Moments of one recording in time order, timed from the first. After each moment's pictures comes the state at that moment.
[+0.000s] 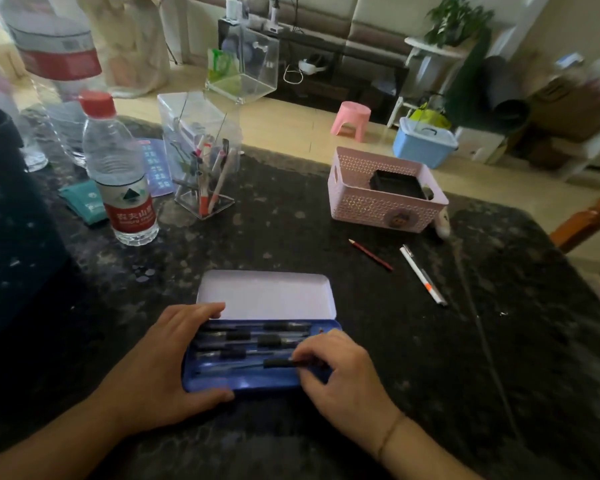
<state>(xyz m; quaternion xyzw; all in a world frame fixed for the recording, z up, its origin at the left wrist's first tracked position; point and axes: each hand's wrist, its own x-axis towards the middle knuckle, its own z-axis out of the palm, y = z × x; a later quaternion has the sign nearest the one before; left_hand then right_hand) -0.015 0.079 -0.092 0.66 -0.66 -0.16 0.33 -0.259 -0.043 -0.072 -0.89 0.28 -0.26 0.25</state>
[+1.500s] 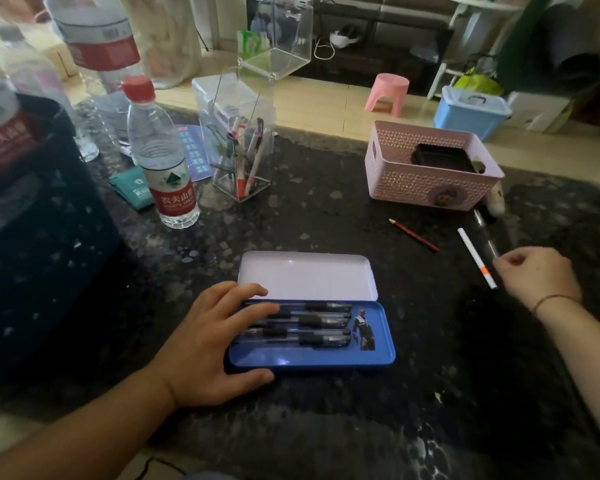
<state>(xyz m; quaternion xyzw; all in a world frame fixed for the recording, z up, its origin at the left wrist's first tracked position) -0.009 0.079 -0.102 0.63 -0.73 -0.06 0.26 -0.350 -0.215 -0.035 -0.67 0.72 -0.16 0.09</state>
